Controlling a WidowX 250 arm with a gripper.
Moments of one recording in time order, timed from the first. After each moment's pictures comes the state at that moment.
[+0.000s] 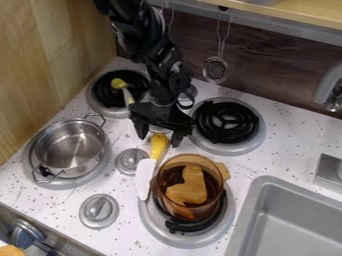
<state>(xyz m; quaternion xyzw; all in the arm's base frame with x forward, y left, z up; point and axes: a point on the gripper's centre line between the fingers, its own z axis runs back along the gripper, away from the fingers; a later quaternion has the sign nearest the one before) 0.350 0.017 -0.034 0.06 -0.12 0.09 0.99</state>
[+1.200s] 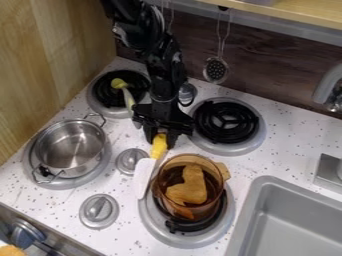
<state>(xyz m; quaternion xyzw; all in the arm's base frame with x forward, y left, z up) 0.356 0.019 -0.047 0.03 -0.06 0.06 1.00</state>
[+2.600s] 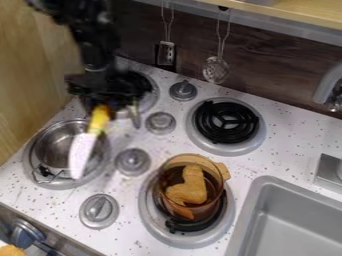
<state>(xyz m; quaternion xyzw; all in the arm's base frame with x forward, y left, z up) 0.315 0.112 0.015 0.06 -0.12 0.12 0.98</state>
